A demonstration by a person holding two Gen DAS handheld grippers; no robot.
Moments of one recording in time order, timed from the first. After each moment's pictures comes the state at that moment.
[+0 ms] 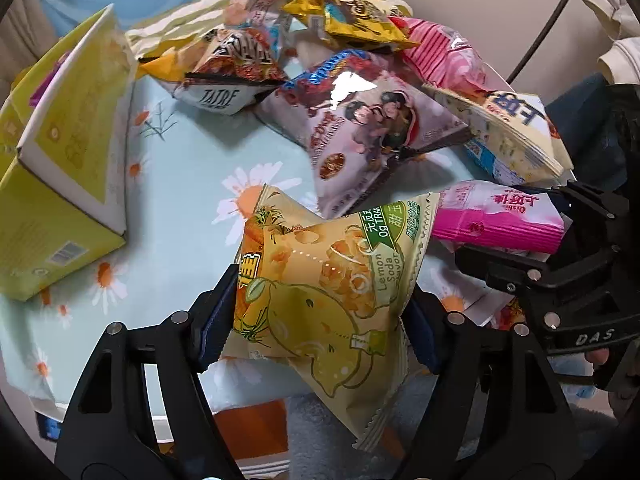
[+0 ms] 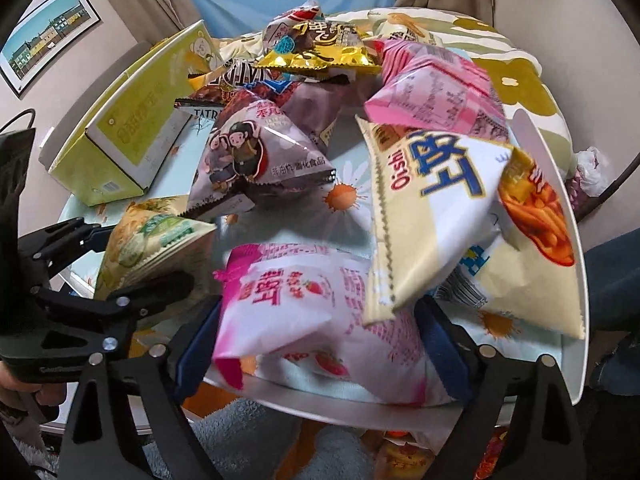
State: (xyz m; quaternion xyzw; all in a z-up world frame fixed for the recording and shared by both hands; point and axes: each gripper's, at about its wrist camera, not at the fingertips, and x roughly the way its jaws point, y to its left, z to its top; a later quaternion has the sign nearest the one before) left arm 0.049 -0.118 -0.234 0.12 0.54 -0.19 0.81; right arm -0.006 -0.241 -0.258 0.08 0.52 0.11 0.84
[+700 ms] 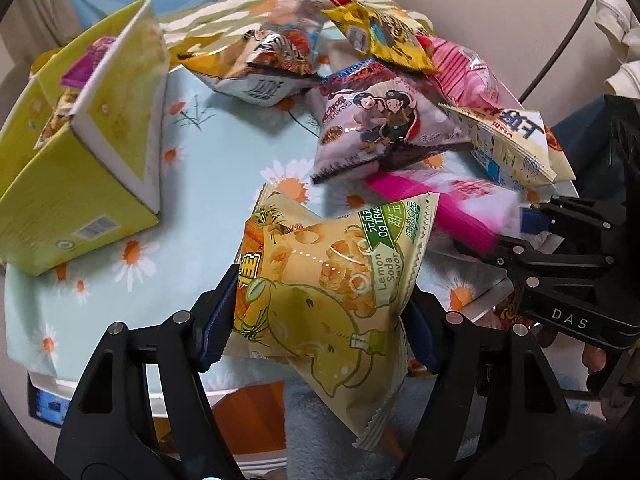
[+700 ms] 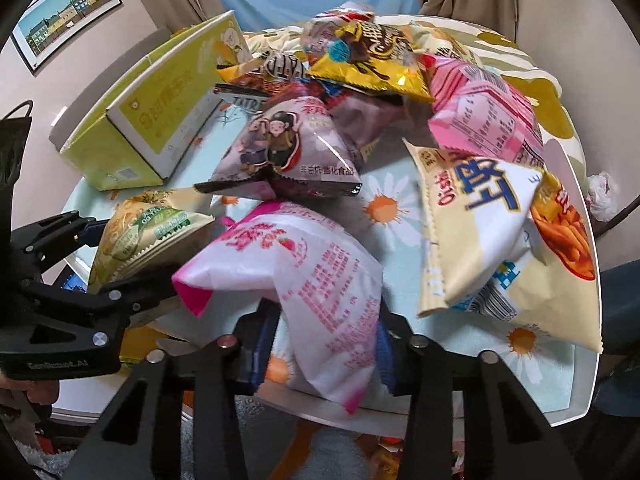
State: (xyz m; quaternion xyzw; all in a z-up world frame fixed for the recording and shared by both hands) left arm 0.037 -0.098 -0.216 0.10 0.53 -0.16 0.82; right arm 0.000 -0.213 -0.247 0.06 0.51 0.14 0.85
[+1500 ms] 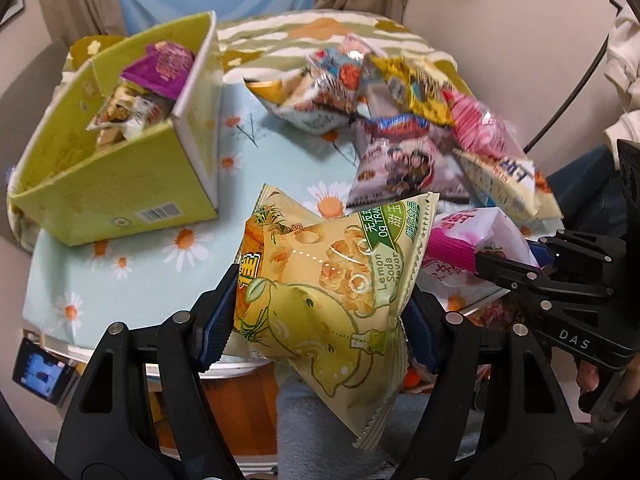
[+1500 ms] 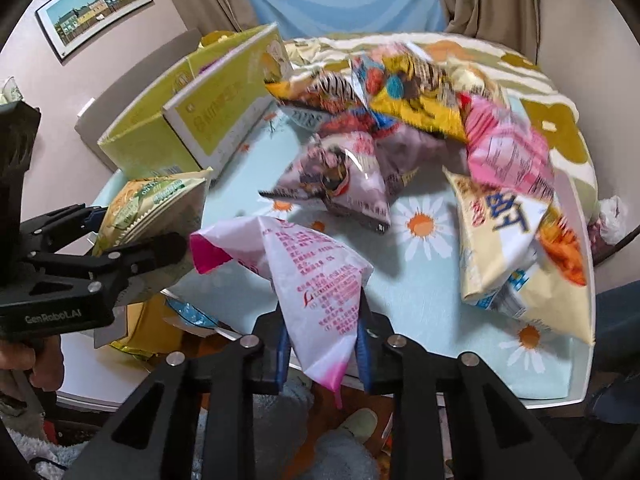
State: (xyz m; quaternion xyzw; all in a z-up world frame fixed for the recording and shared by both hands) left arm 0.012 -0.061 -0.165 0.05 0.50 -0.12 0.86; right arm -0.027 -0.199 -0.207 0.05 0.48 0.18 0.86
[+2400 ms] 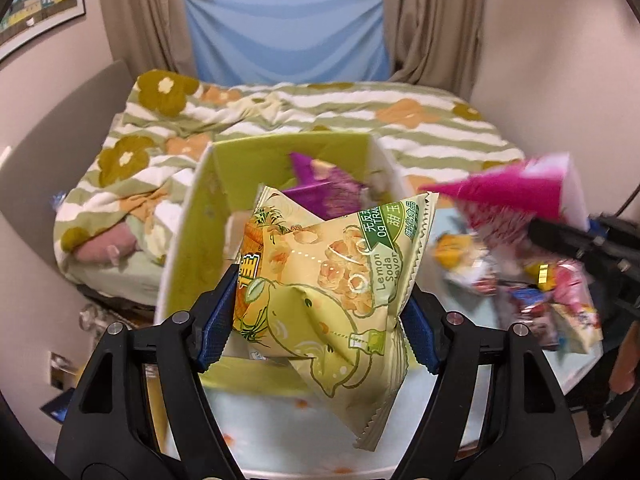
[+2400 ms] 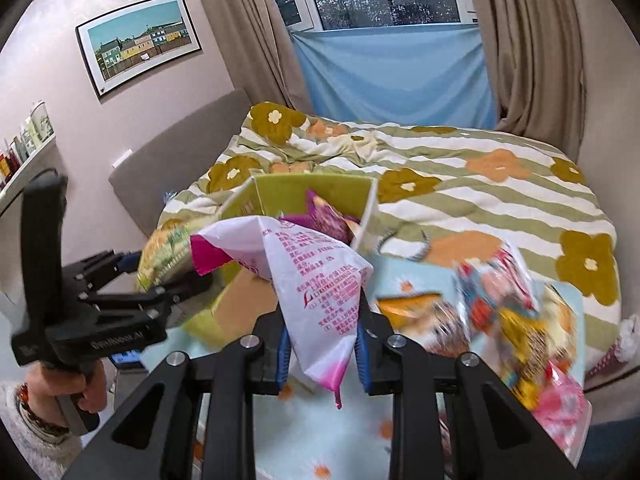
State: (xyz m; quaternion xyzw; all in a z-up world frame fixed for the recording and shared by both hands) left arm 0.158 0.110 -0.063 0.03 0.42 -0.04 0.91; right arm 0.125 -0.051 -0.061 0.04 0.37 0.23 0.90
